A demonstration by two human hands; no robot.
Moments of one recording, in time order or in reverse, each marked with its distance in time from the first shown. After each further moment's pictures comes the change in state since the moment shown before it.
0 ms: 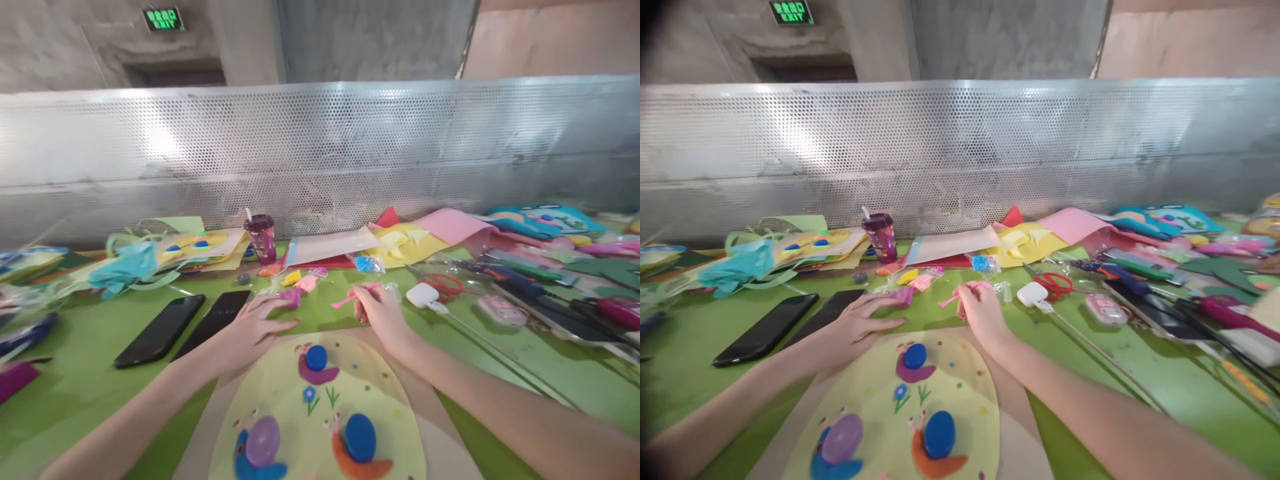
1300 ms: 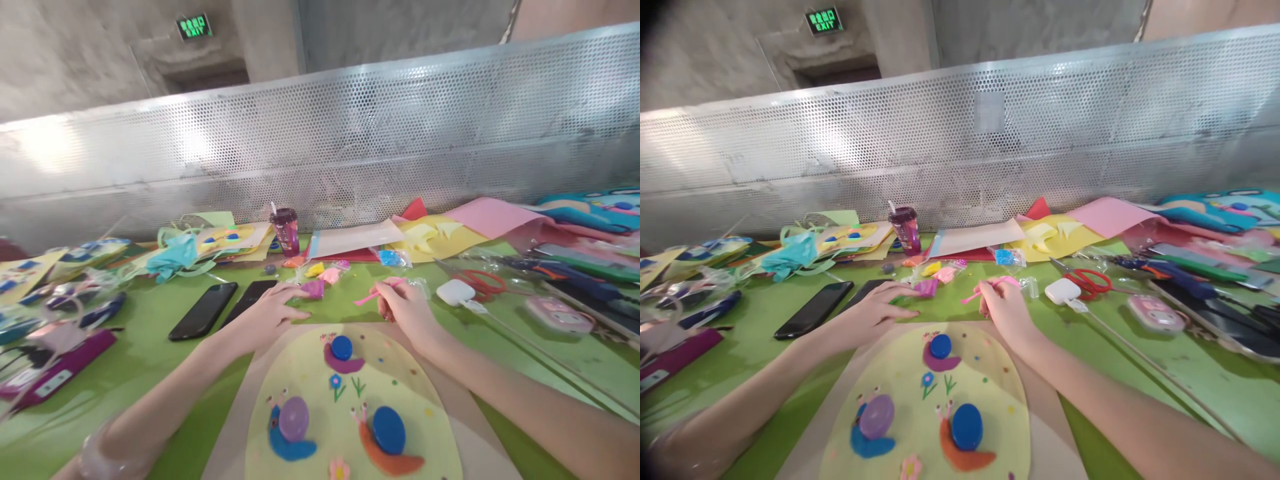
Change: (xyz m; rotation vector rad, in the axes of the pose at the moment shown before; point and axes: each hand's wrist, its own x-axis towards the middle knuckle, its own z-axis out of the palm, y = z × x) left_hand -0.004 0.003 -0.024 0.002 -0.118 -0.071; right_hand -0.002 -0.001 0.001 -0.063 -0.047 0.004
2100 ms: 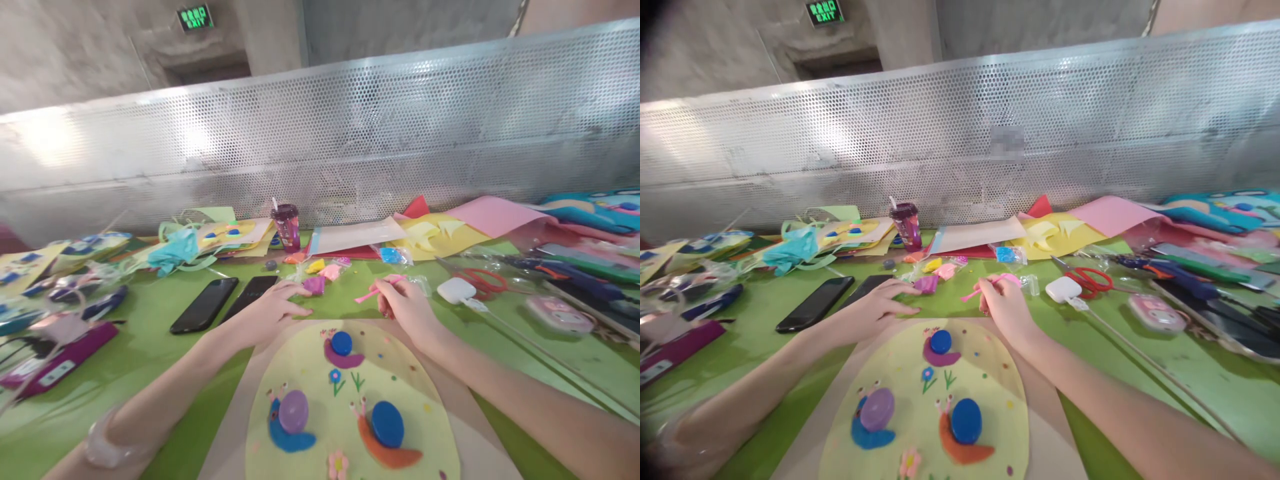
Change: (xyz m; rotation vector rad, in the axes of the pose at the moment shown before) left_hand 0.001 -0.006 0.006 -0.058 0.045 0.062; right_hand 0.001 0.000 0.000 -0.066 -0.009 -0.027
